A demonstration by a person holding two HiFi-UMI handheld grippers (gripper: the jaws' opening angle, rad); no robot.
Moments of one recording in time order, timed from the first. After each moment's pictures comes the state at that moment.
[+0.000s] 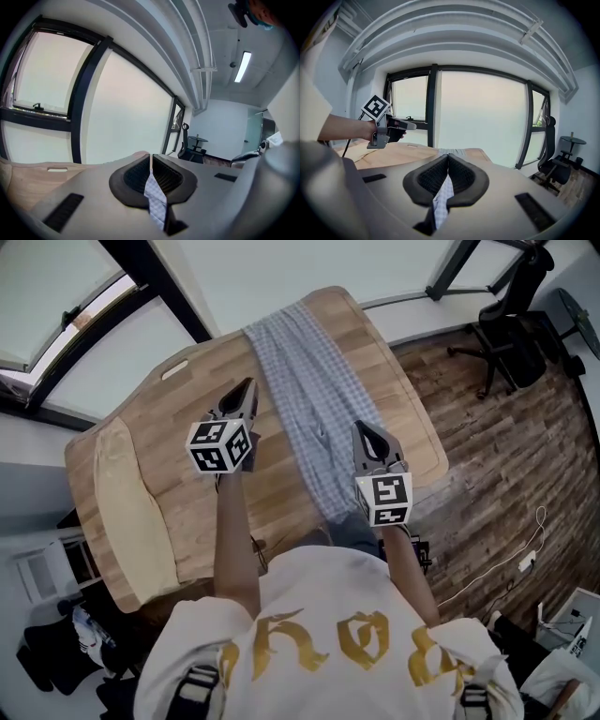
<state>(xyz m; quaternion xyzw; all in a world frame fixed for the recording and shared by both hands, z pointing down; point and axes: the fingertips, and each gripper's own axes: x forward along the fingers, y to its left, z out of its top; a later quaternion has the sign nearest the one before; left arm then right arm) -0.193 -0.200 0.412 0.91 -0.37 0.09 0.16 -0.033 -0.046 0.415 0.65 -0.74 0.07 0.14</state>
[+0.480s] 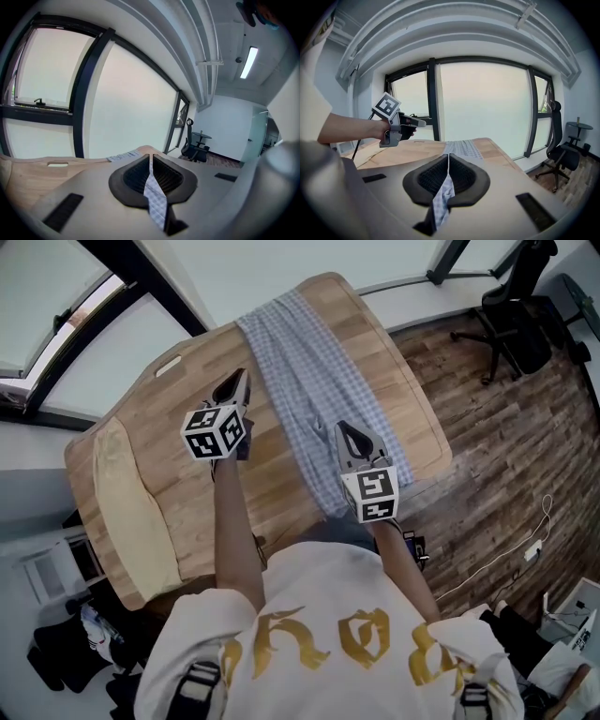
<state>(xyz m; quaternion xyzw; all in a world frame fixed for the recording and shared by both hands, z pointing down) -0.185 -0.226 0.444 0.90 -0.39 0.12 0.18 -0.052 -0.051 0.455 0.63 -0.76 0.14 0.13</state>
